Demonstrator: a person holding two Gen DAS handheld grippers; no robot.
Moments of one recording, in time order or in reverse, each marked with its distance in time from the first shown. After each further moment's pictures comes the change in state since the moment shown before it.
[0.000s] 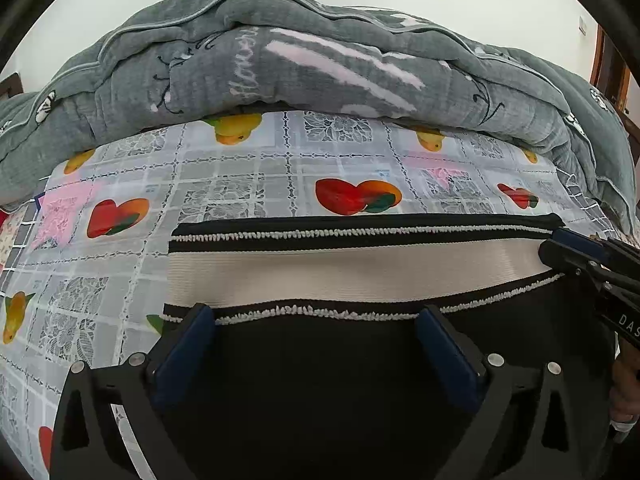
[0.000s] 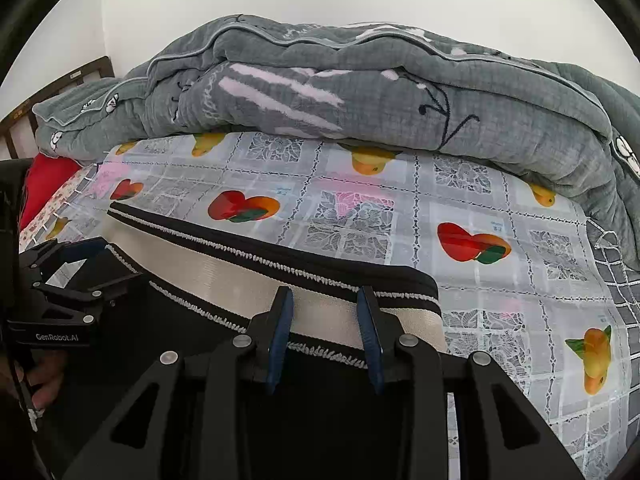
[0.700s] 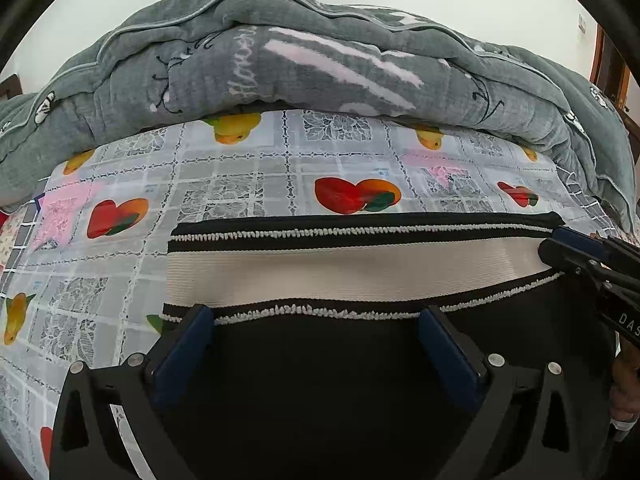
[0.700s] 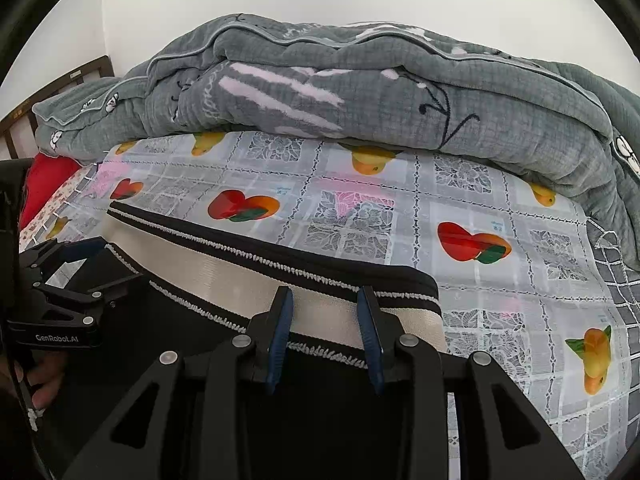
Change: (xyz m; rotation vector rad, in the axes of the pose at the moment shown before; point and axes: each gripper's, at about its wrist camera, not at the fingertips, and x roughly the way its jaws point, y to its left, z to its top) left arm 0.000 -0.001 0.001 0.002 0.015 0.006; right arm 0.000 0.000 0.000 0.000 0.003 -0.001
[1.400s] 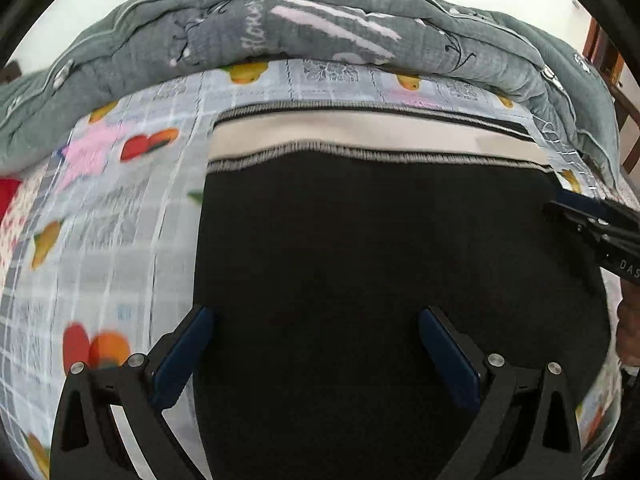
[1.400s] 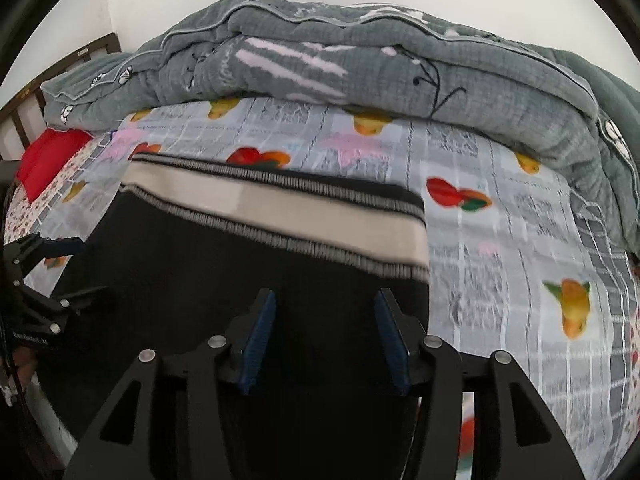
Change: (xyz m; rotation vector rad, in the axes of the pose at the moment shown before) left arm -0.067 0.008 -0.065 0.025 0.166 -0.021; right arm -0.049 0.000 -0.041 -0.011 0.104 0.002
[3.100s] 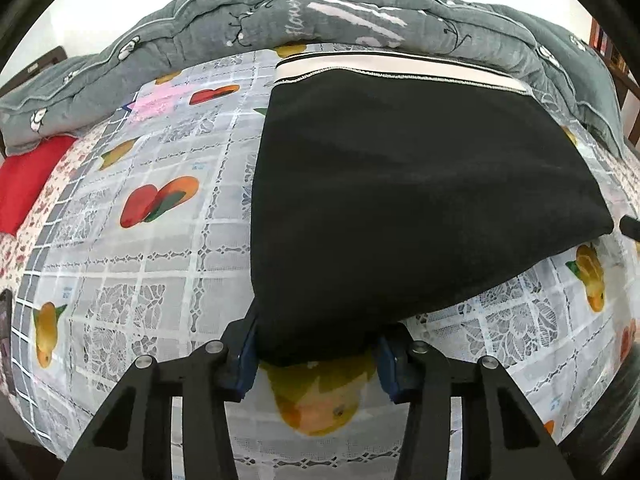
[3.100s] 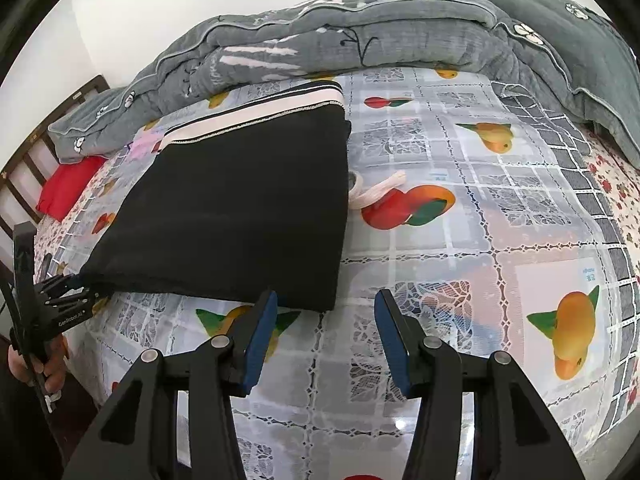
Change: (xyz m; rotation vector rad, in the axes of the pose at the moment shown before) left arm -0.046 0.009 -0.114 -0.017 -0.036 0.120; right arm -0.104 -0.028 -0.128 0.209 0.014 0.072
